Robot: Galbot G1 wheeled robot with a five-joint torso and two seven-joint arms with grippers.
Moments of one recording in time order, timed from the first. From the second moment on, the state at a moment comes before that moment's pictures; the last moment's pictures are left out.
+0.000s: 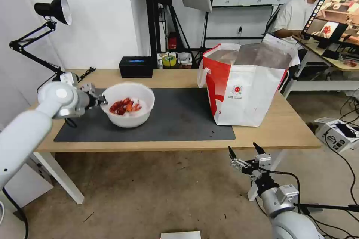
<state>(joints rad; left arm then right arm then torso) 0.28 -0.69 0.06 -1.59 -1.83 0.71 -0.79 -1.57 0.88 0.31 2.07 0.49 0.12 0.30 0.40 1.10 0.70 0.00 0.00</state>
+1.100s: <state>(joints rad) -0.34 -1.39 0.36 -1.14 -1.81 0.56 -0.92 -1.57 0.88 0.31 2.07 0.49 0.12 0.30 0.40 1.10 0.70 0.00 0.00</state>
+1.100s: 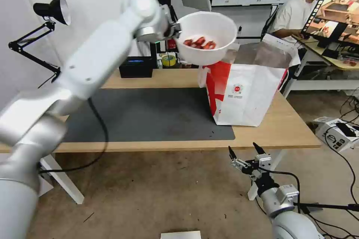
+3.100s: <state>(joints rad) -0.27 -1.26 0.47 -1.43 -1.66 0.69 -0.85 -1.57 0.88 0.31 2.07 0.49 0.12 0.30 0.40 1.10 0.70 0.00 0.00</state>
